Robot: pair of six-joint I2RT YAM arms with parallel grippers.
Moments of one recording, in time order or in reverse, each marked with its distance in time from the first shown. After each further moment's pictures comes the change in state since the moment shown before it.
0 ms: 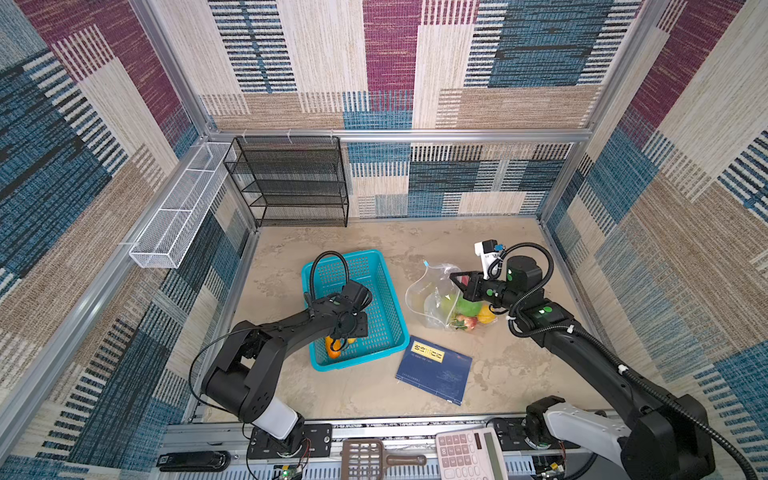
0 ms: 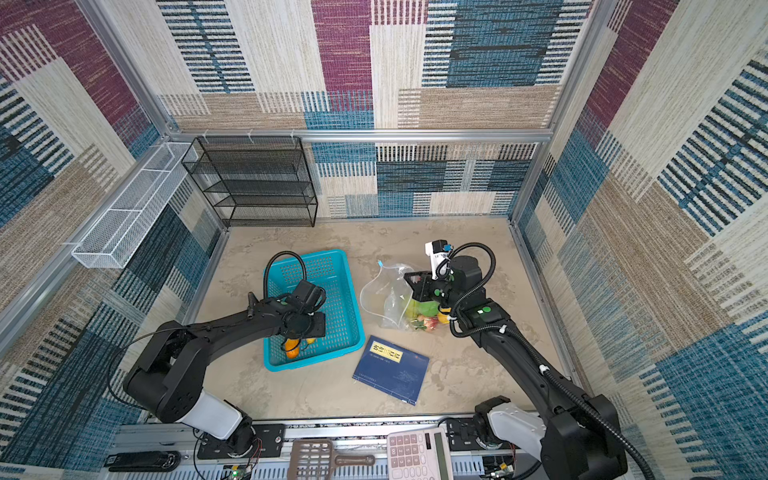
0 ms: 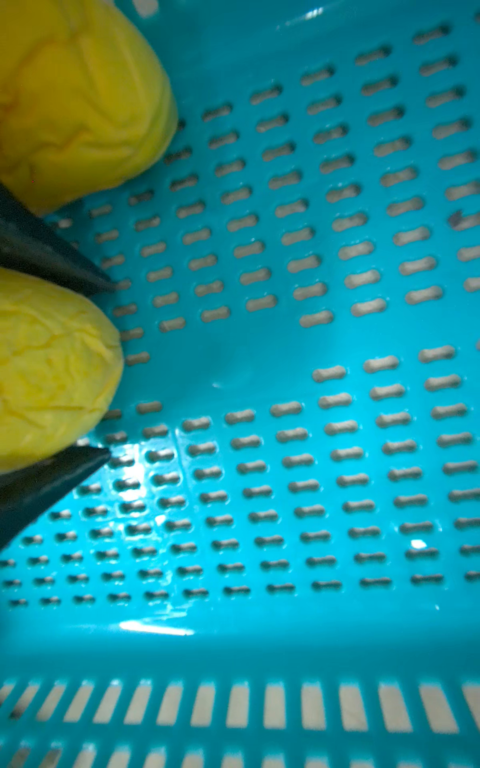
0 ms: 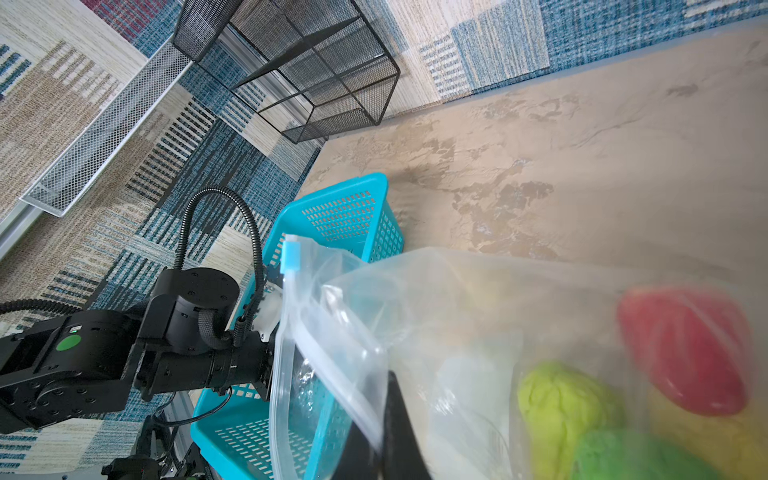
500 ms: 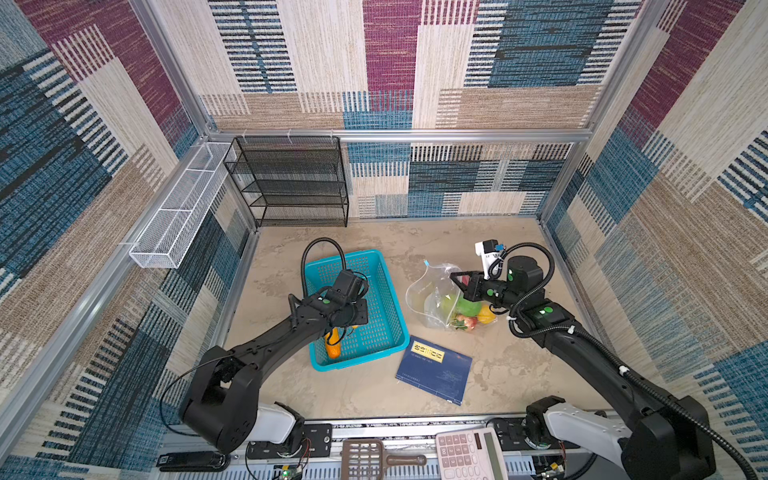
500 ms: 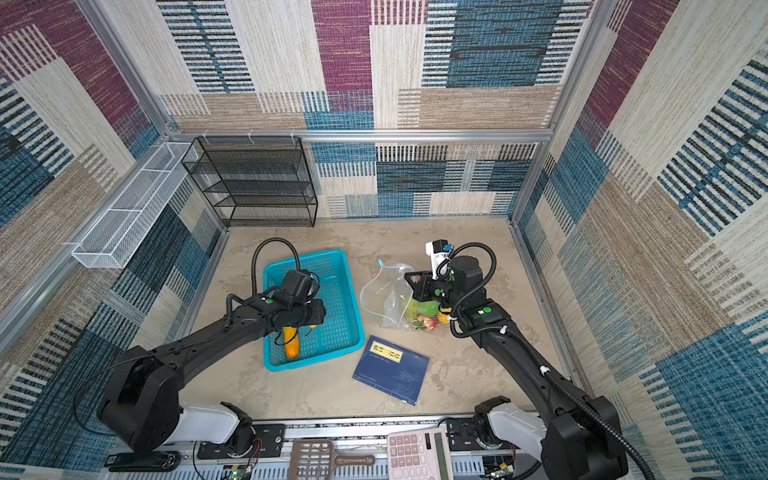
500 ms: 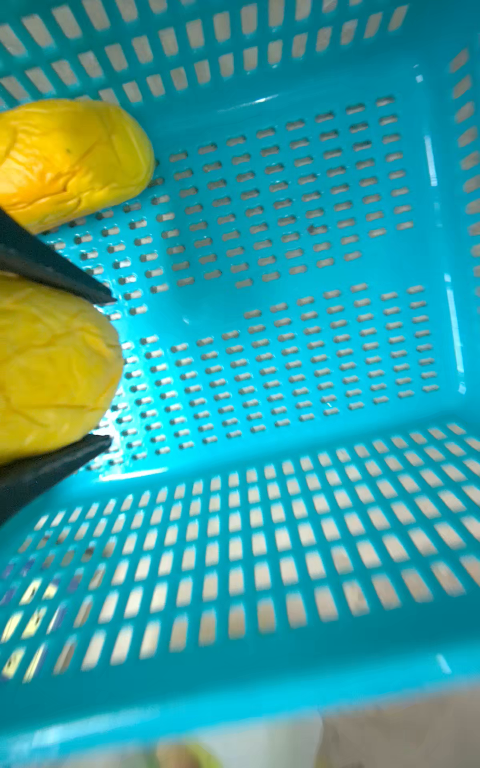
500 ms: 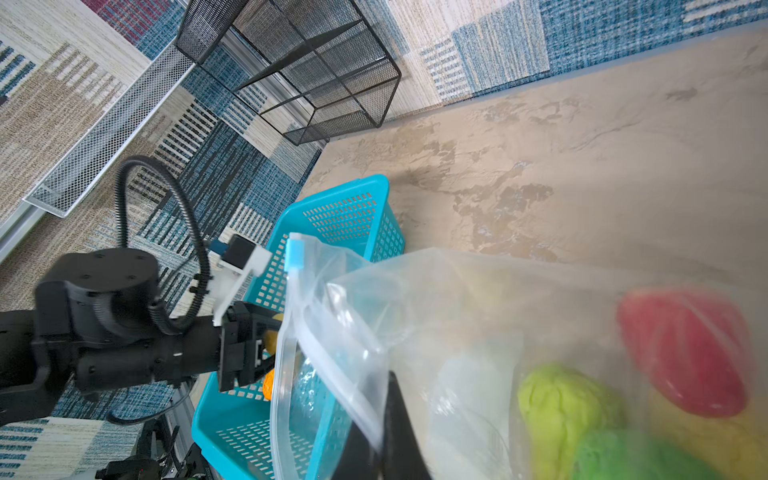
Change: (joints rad) left arm -0.002 -0.196 0.062 -0.002 0.048 0.010; right arm 0.000 -0.004 0.000 0.000 0.000 0.000
